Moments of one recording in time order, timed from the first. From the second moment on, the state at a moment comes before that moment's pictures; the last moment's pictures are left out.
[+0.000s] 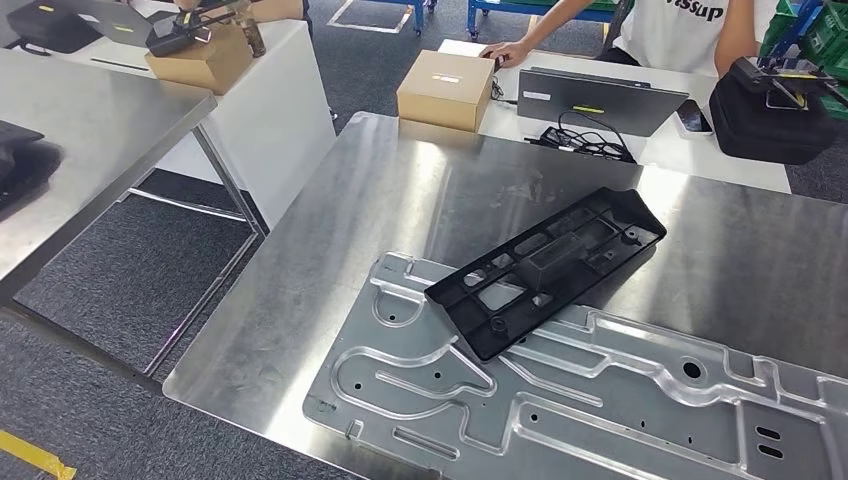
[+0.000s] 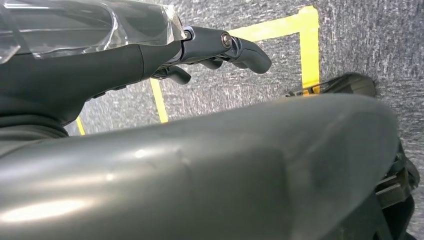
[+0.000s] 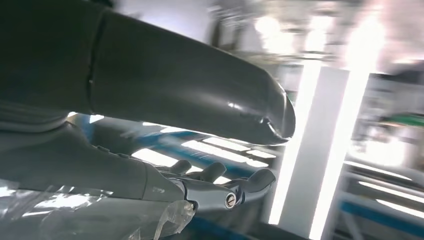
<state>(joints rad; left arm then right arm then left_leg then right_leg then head) -0.11 -0.02 -1.03 -0.21 0.90 0.09 -0.16 -2.33 -1.29 1.05 -1.80 0.94 1.08 0.61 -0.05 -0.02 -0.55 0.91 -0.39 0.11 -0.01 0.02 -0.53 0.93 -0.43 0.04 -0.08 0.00</state>
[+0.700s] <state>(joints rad) -0.10 -0.09 -0.99 -0.21 1.03 0.09 -0.10 -2.20 -1.74 1.41 -1.81 0.91 1.15 0.67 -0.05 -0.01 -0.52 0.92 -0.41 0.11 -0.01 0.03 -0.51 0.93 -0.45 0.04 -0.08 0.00</state>
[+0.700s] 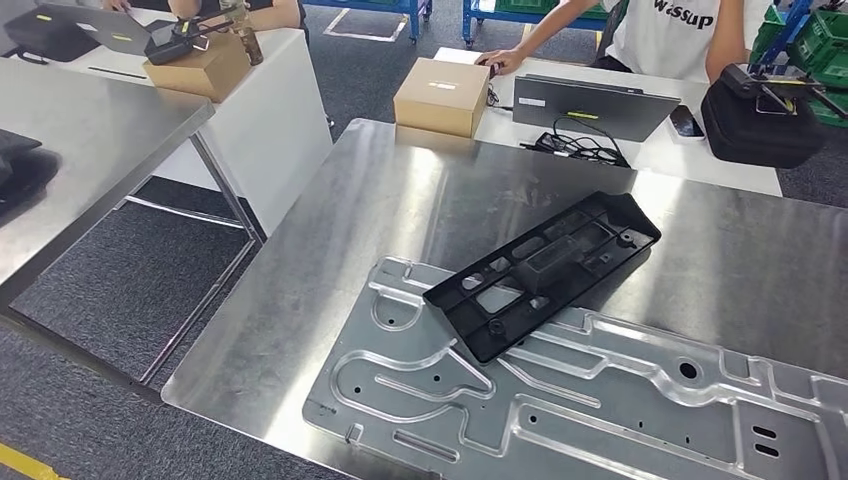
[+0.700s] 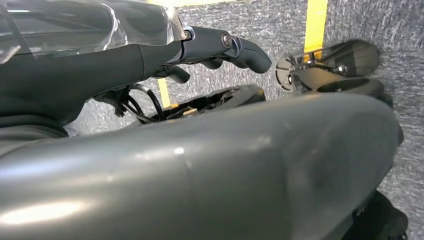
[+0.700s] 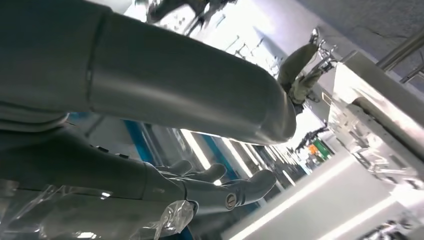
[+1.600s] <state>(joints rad) -0.14 -0.13 -0.97 -0.21 1.00 0.08 -0.09 -0.57 -1.07 1.49 -0.70 -0.49 0.28 0.68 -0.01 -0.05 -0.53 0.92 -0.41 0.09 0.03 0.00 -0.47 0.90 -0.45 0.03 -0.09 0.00</state>
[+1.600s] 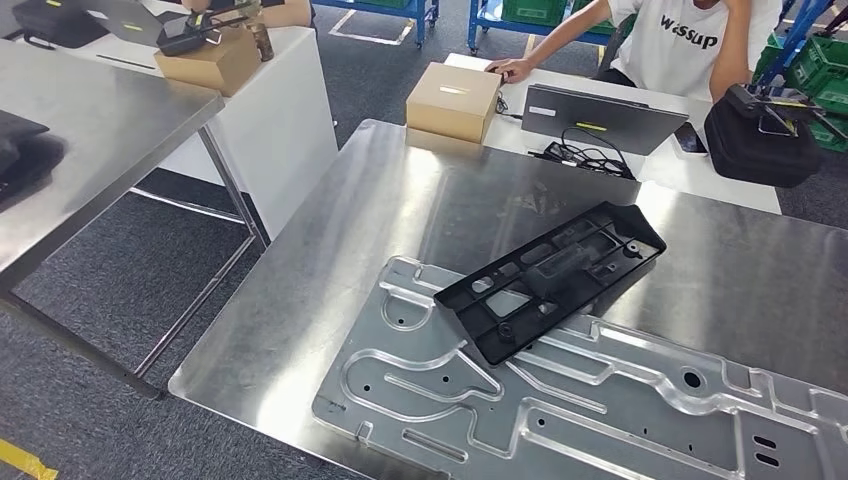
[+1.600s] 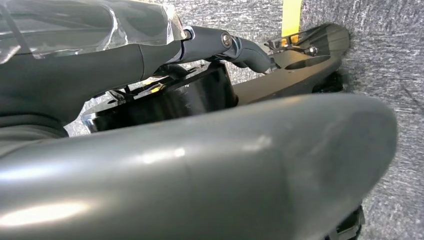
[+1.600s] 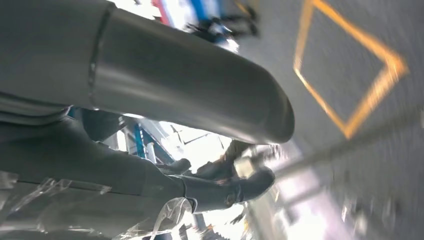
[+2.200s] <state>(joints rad) -0.13 -0.10 -1.07 -0.21 0.97 0.06 -0.06 -1.08 -1.13 1.51 -0.14 0.78 0.58 0.52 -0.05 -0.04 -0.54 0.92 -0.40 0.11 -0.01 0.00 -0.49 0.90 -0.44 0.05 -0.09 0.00</state>
